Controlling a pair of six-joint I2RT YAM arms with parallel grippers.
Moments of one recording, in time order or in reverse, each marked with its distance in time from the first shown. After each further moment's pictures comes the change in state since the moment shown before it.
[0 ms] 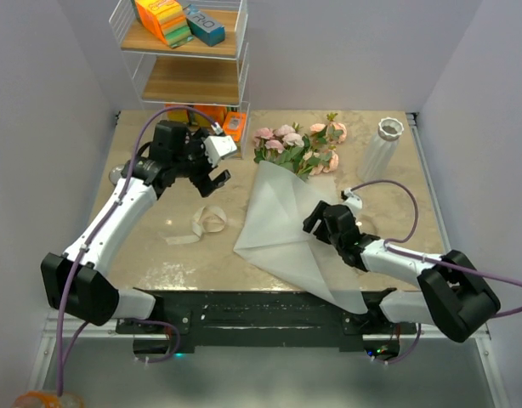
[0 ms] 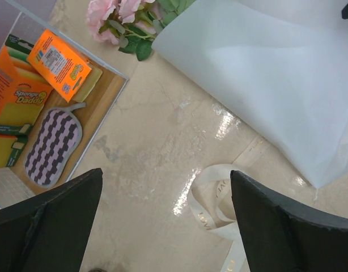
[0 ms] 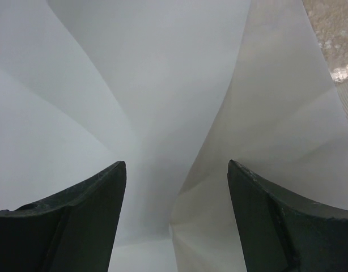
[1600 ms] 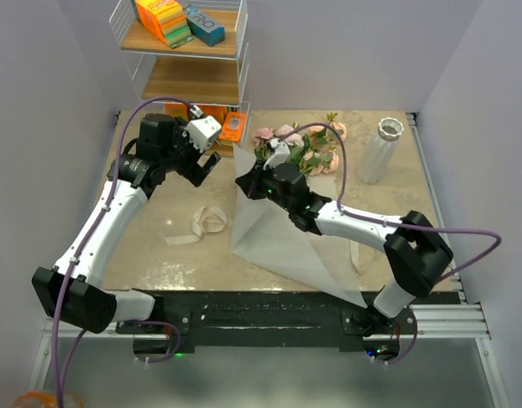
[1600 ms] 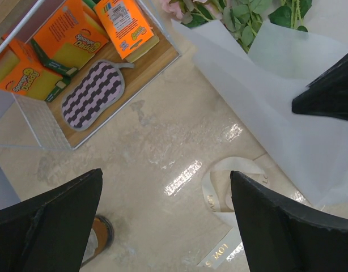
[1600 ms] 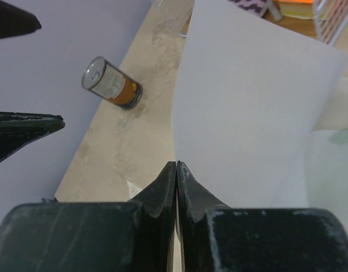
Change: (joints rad) left arm 0.032 -0.058 0.073 -0.052 -0.210 -0.194; right arm 0.226 0.331 0.587 0.245 -0.231 -0.233
